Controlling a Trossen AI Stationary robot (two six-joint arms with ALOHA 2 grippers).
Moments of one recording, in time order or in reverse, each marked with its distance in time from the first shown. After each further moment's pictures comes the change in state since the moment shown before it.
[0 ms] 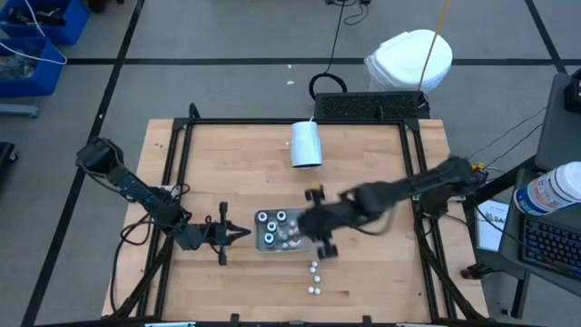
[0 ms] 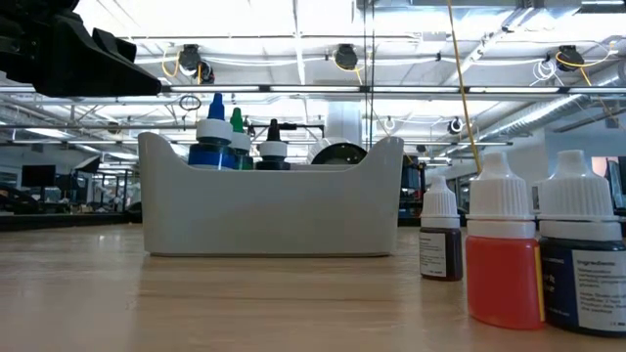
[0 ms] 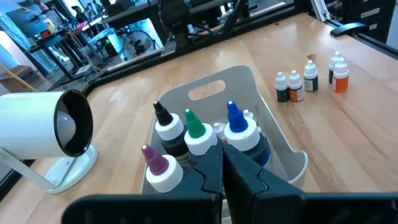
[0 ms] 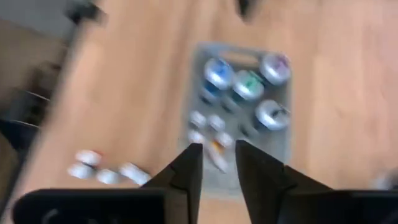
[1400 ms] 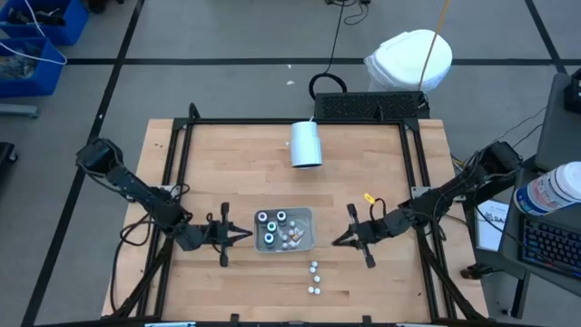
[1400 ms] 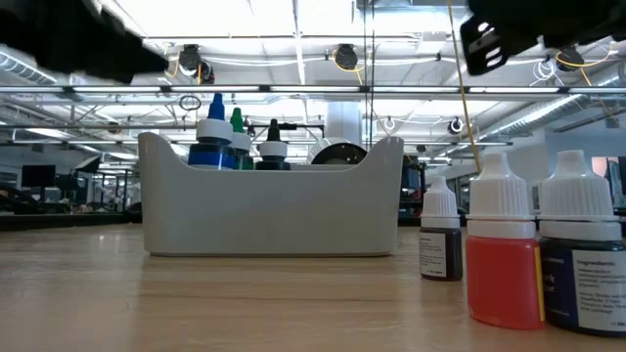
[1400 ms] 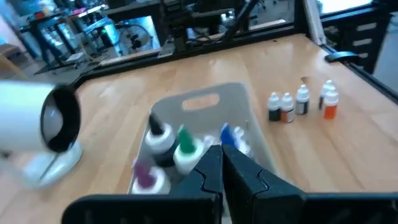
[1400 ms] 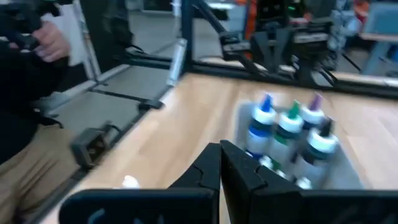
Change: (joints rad) left arm 0.001 0.000 0.055 -0.038 0.017 -0.109; right arm 0.192 -0.498 -1.258 1.529 0.096 -0.029
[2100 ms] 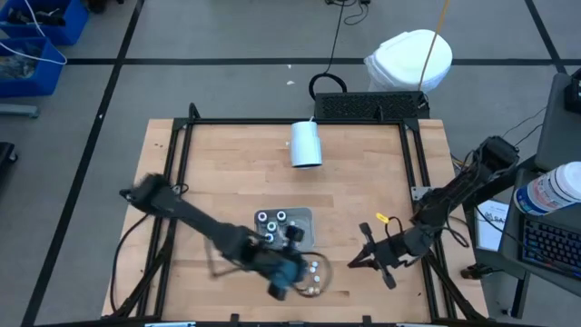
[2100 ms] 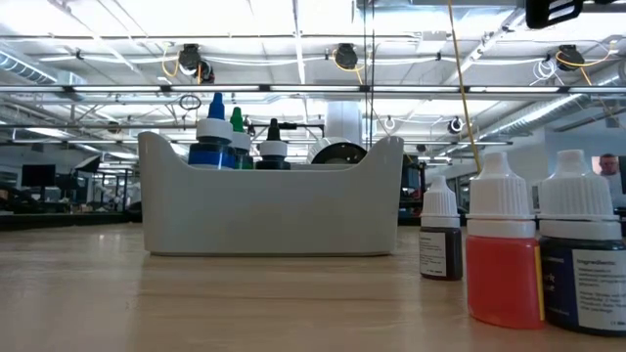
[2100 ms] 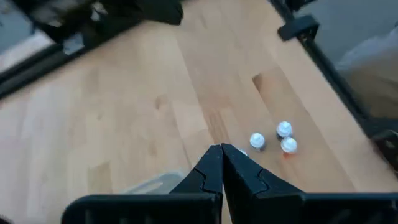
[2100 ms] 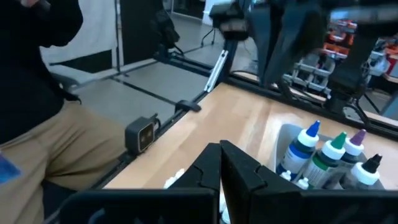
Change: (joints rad) left arm 0.180 0.695 1.382 -1.170 0.360 0.087; right arm 0.261 -0.034 0.000 -0.019 0.157 -0.131
